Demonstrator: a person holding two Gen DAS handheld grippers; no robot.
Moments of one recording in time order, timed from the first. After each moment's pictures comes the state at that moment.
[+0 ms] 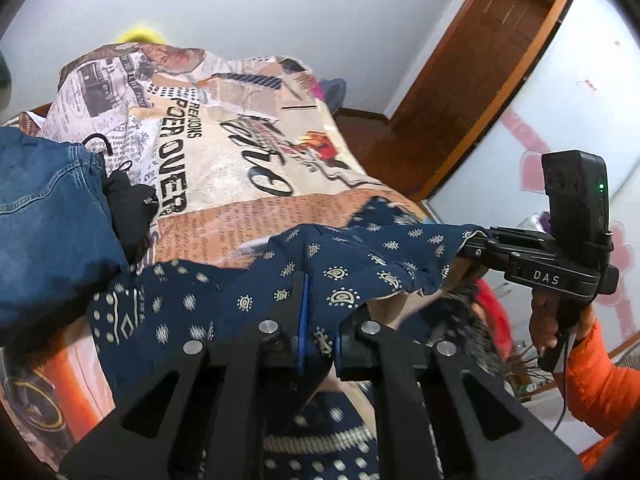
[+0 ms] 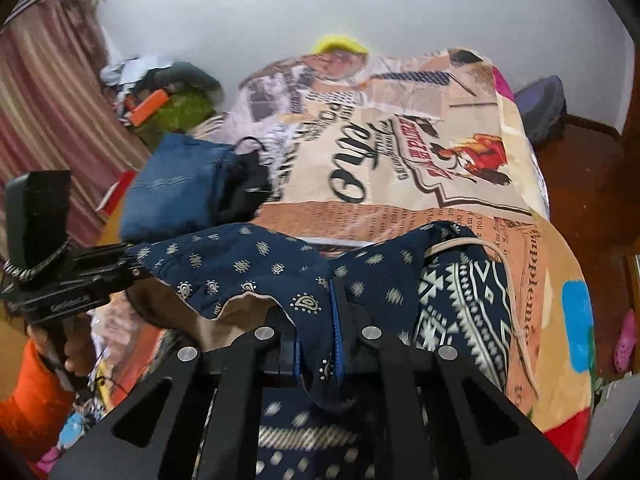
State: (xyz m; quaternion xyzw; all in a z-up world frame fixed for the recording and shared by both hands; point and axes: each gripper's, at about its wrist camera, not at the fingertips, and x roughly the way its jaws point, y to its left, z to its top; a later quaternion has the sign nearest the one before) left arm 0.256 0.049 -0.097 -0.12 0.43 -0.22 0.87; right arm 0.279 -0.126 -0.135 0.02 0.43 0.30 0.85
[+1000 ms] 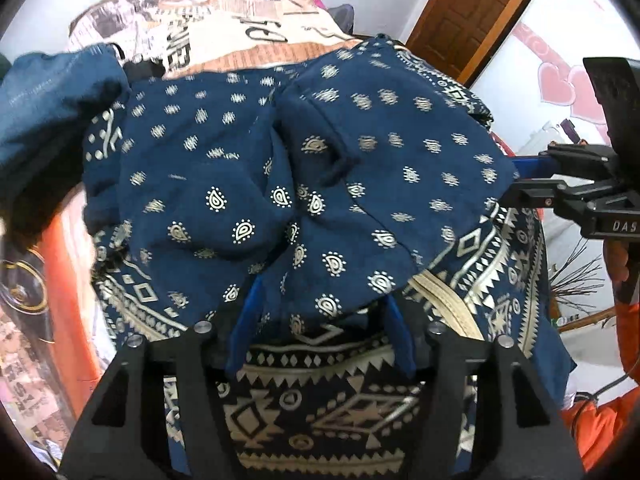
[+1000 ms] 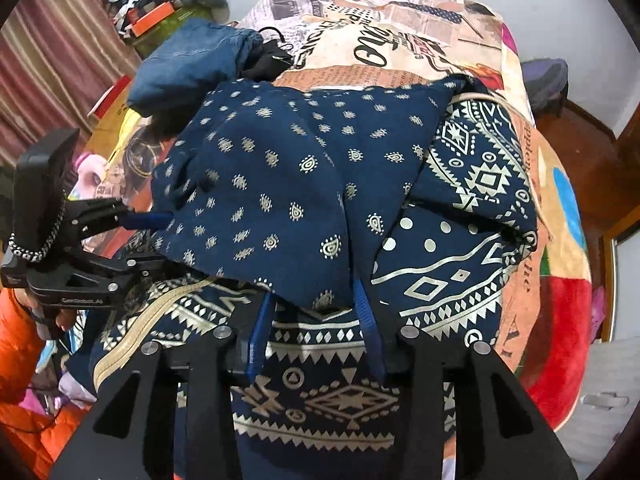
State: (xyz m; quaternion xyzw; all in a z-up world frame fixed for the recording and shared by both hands) left arm 0.125 0.020 -0.177 -0.04 0.52 -0.19 0.83; right arm 0.166 -0.122 -0.185 -0.08 0.51 0.28 0.81
